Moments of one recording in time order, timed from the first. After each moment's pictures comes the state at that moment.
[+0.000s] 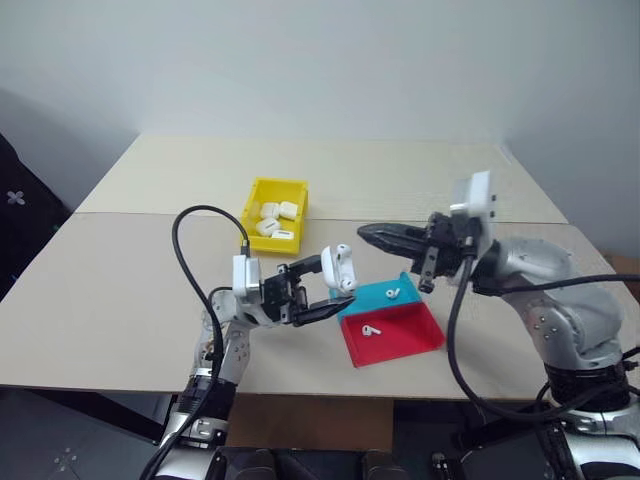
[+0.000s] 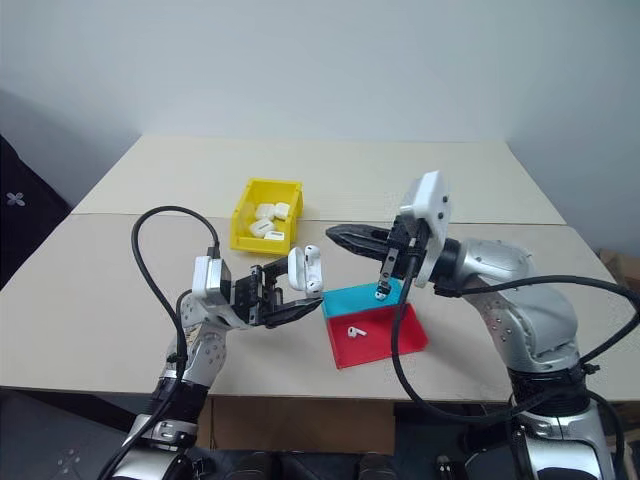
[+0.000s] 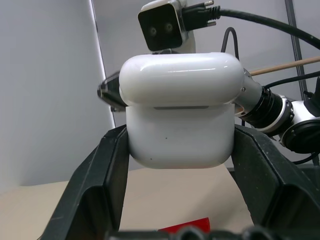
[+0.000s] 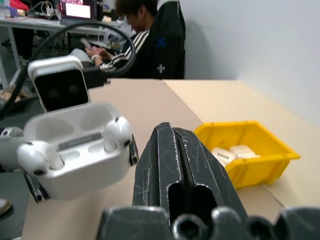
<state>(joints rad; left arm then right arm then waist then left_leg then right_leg) -0.49 0.13 0.00 0.22 -0.58 -0.22 -1.39 -0.58 -0.62 0.00 -0.34 0.66 0.54 0.84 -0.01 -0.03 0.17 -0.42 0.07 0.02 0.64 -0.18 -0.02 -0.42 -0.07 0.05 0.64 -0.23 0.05</state>
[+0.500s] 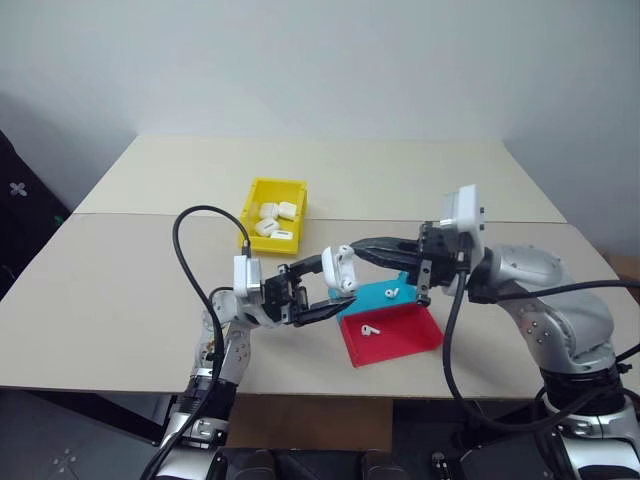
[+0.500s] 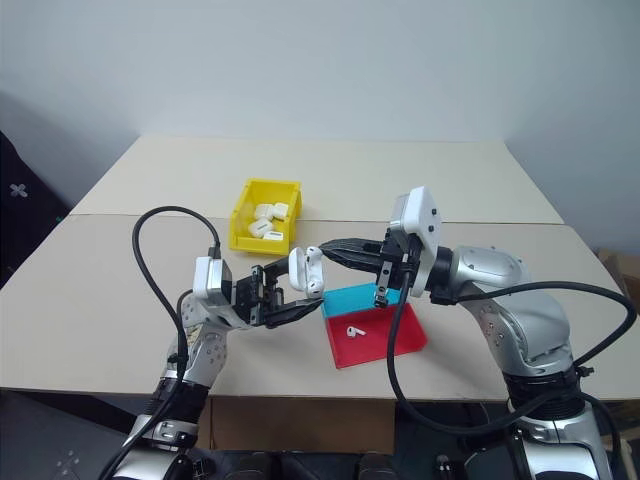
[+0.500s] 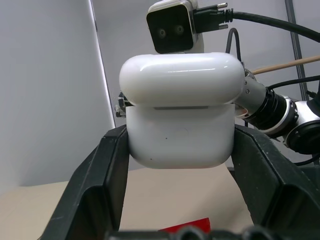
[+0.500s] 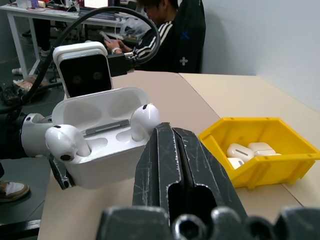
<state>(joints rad) -0.49 0.13 0.00 0.22 -0.57 -0.22 -1.39 -0.55 -0.62 -0.01 -0.37 0.65 0.53 0.93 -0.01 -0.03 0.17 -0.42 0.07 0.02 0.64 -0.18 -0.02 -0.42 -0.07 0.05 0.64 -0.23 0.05</state>
